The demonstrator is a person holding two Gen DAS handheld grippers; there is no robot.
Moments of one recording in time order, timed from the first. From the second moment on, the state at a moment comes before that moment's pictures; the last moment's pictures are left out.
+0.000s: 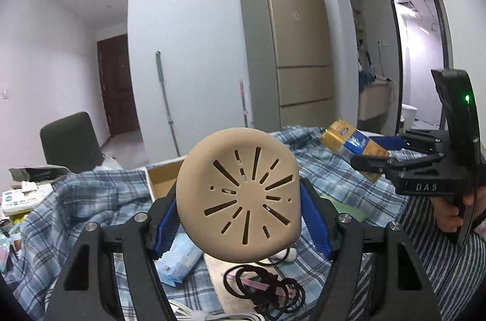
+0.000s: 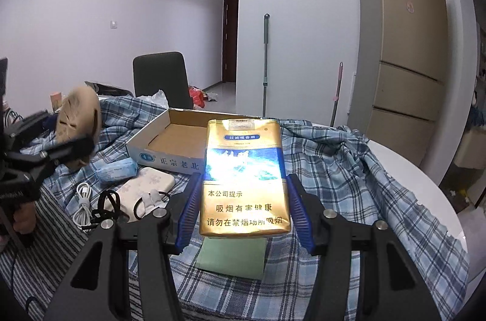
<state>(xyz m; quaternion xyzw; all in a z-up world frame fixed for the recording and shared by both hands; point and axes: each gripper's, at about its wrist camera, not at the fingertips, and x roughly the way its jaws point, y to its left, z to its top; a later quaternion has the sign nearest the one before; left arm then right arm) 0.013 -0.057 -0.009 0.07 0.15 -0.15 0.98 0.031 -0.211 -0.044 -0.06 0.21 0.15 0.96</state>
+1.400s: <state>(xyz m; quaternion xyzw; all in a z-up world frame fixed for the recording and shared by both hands) 0.234 -0.016 -0.004 -0.03 0.34 0.01 0.94 0.221 -0.131 -0.042 -0.03 0.32 0.14 0.94</state>
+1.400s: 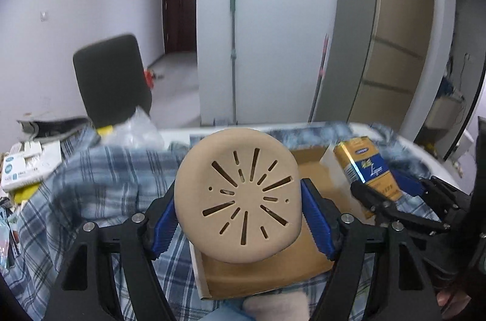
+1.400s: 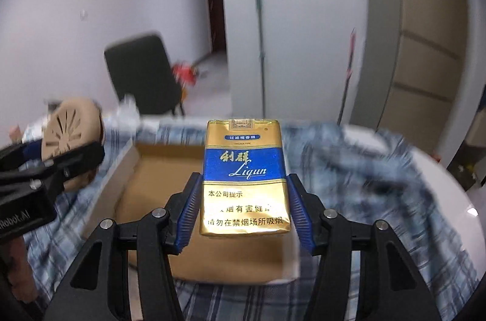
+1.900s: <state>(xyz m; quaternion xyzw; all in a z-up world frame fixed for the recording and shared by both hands) 0.238 -0.024 -0.043 -0.02 0.40 0.01 0.92 0.233 -0.121 -0.073 -0.05 0.38 0.15 0.91</state>
